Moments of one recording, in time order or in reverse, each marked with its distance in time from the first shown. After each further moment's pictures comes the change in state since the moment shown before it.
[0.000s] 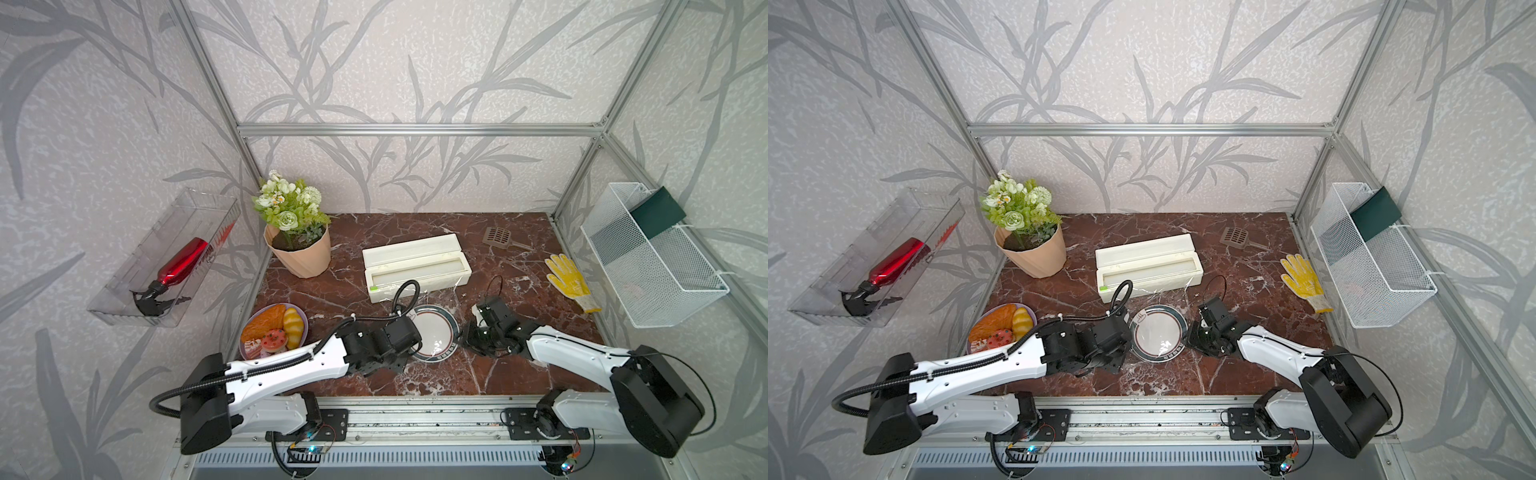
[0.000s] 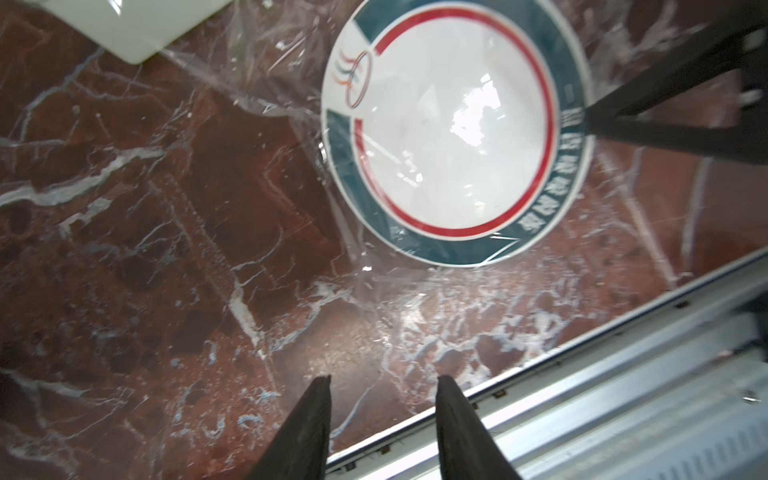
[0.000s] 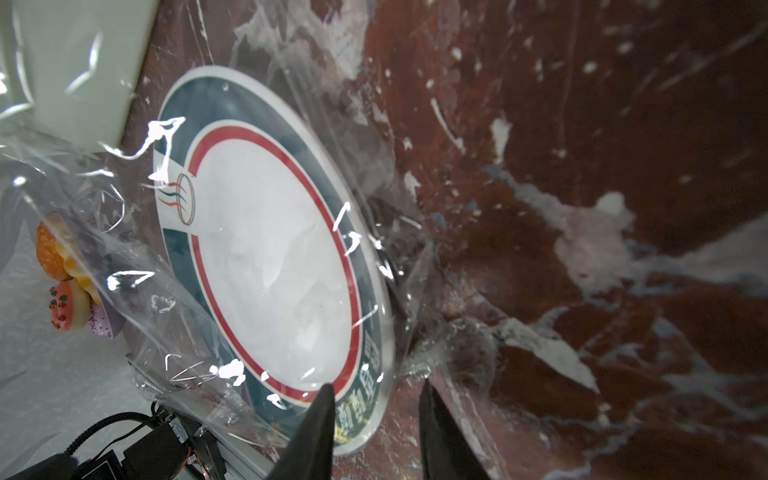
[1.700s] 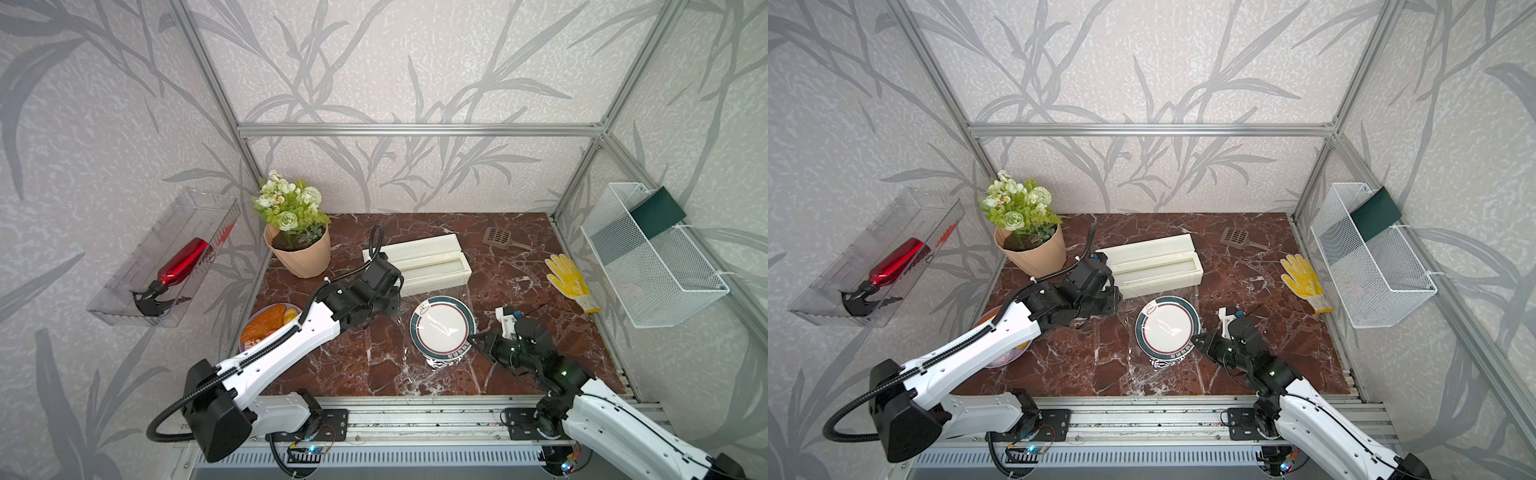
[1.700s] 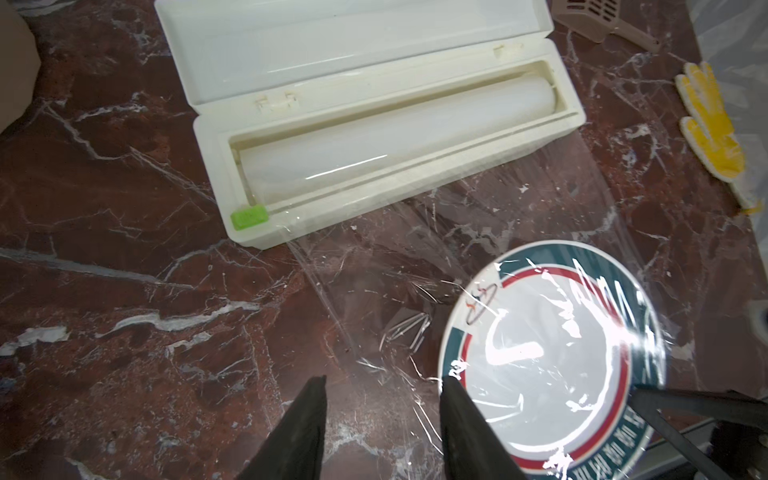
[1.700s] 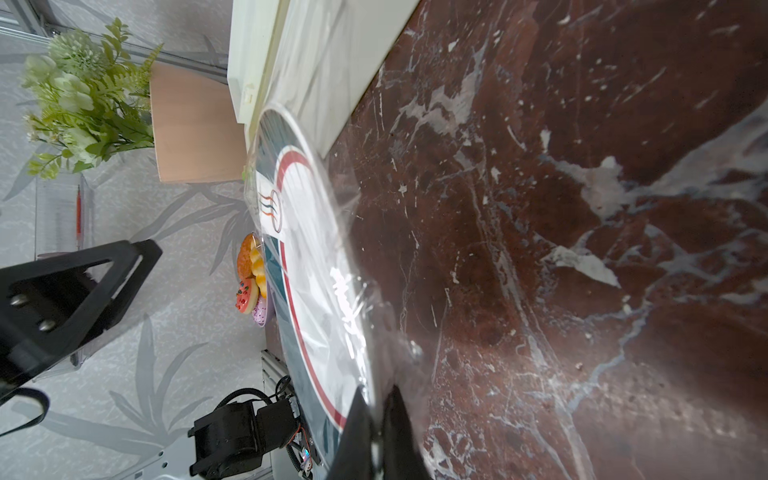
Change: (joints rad) left arm 0.380 0.103 0.230 0.045 0.013 0.114; right arm -0.002 -0.652 -0.241 0.039 0.001 0.186
